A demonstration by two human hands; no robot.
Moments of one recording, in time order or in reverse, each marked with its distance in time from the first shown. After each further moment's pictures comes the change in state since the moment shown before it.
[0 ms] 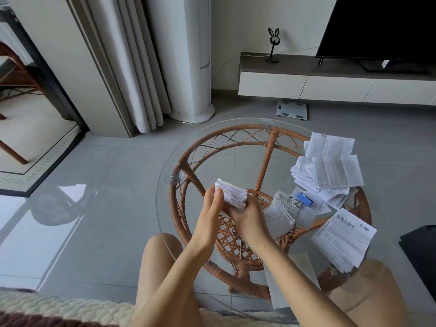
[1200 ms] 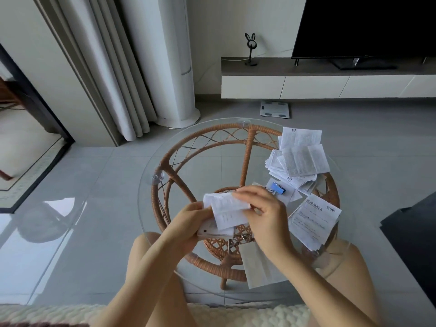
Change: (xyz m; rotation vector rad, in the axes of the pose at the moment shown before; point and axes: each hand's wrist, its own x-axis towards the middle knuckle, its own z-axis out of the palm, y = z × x) left_hand -0.014 0.025 0.009 -0.109 -0.081 -0.441; right_hand -0.053 -0.010 -0.071 -0.212 0.247 -0.465
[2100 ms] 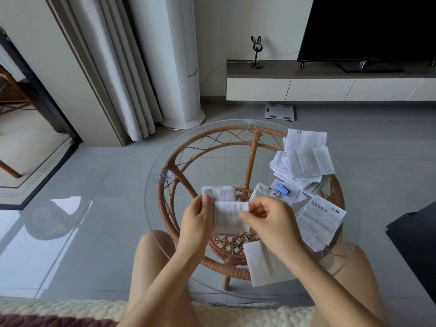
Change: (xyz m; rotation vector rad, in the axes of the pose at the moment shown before) left_hand -0.011 -0.015 0.020 0.267 0.429 0.419; right_hand -0.002 -0.024 -0.015 -0.063 -0.190 0.425
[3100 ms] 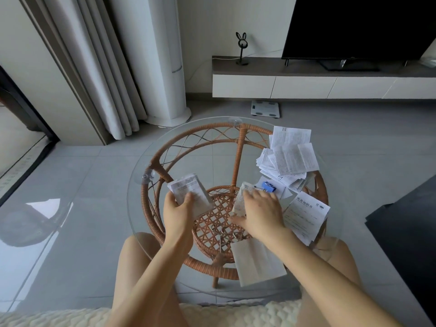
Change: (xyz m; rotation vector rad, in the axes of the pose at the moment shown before) left_hand 0.030 -0.010 0.010 -0.348 0.172 -0.146; right_hand 0.046 0.039 0.010 -1.012 -0.201 -0.027
